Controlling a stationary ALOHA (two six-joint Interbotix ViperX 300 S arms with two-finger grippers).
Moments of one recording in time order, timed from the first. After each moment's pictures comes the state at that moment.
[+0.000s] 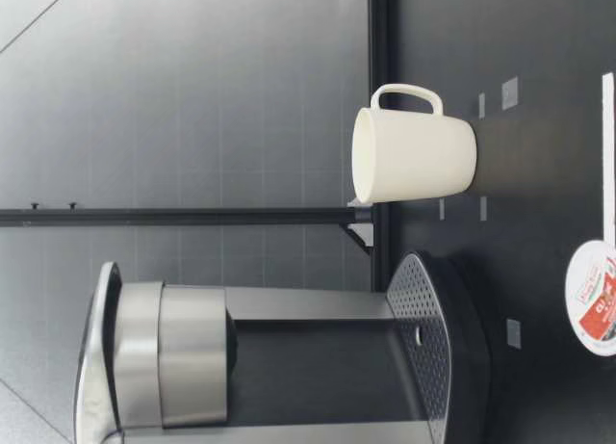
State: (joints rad) left arm 0.00 -0.96 1.17 0.00 -0.29 0.00; right arm -0.01 -0.96 1.17 0.00 -0.29 0.00
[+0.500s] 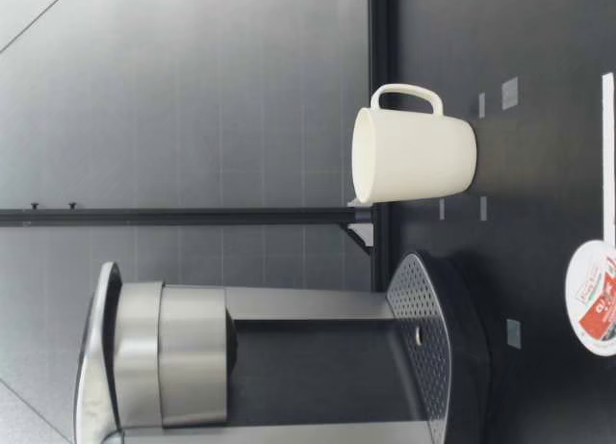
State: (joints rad) left arm 0.02 -0.97 1.17 0.00 -0.32 0.01; right arm -0.01 -0.73 1.07 0.00 -0.31 0.03
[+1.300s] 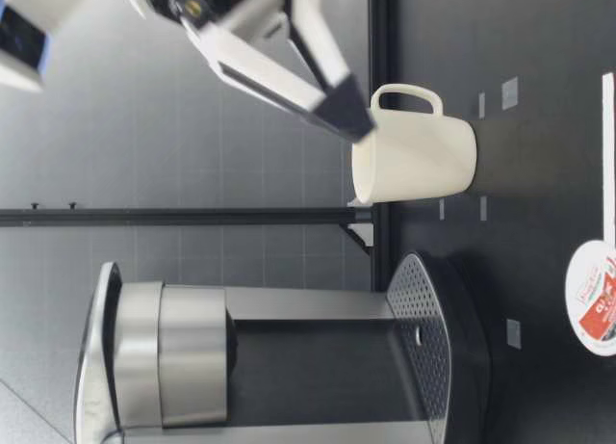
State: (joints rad) left arm 0.02 -0.97 1.18 0.00 -0.35 0.05; right arm 0.04 -0.13 0.71 0.00 0.17 0.06
